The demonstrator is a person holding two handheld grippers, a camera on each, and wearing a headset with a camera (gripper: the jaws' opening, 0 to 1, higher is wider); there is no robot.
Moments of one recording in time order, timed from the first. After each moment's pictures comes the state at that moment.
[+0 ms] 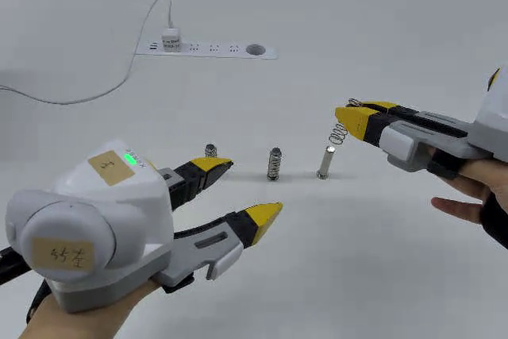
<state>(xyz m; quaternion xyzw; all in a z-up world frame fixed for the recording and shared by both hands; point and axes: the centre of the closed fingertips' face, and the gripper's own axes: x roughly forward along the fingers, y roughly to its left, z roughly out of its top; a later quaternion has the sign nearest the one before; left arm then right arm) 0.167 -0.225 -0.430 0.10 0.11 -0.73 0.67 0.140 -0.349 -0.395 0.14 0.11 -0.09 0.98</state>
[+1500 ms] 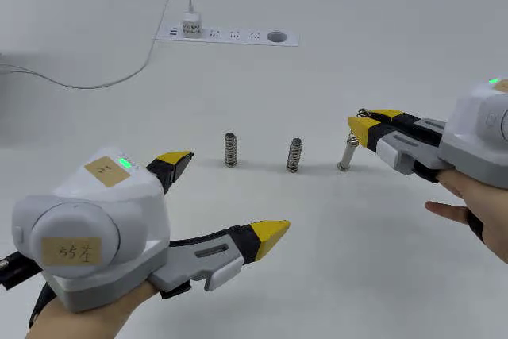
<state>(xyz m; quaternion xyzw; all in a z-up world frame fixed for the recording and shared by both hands) 0.195 -0.208 -0.457 0.10 0.14 -0.68 0.71 0.156 -0.372 -0.455 0.05 0.15 -0.13 0.98</state>
